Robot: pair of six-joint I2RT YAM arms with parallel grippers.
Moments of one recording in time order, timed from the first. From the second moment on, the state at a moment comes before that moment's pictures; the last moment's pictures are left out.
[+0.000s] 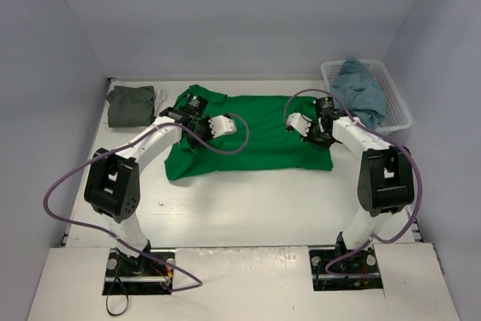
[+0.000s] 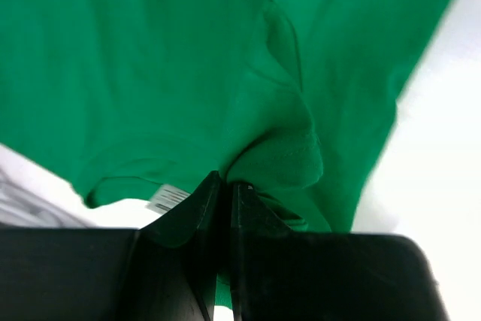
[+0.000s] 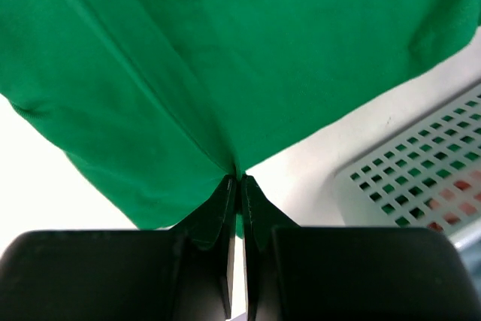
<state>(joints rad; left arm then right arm) -0.43 1.74 1.37 -0.72 0.17 0.86 0.14 1.72 1.17 -0.63 -0.03 -1.05</state>
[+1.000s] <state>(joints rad) -0.41 1.99 1.47 -0.47 -0.04 0.77 0.14 1.90 1.27 -0.51 -0.02 -1.00</state>
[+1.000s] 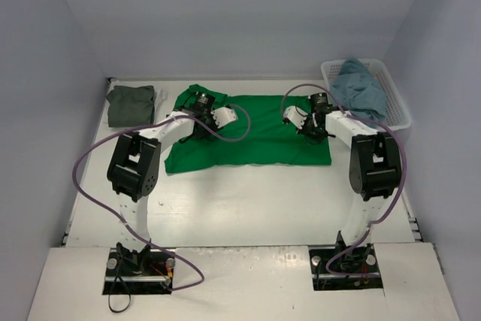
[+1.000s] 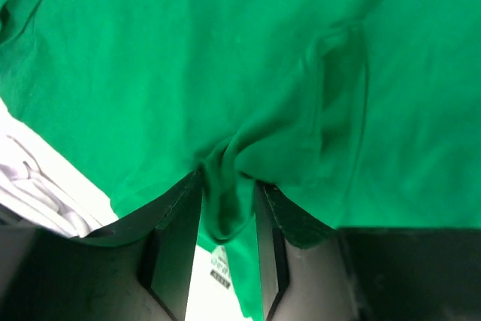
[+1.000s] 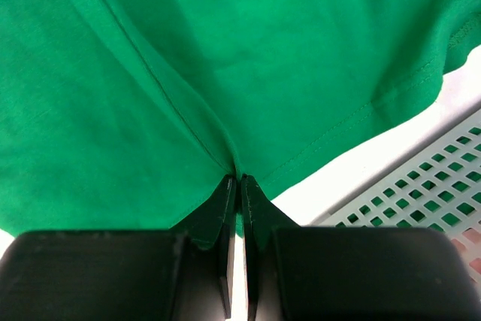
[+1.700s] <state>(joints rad) -0.41 2.08 1.49 -0.35 -0.17 0.73 0.15 1.98 1.26 -0.29 0.15 -0.87</state>
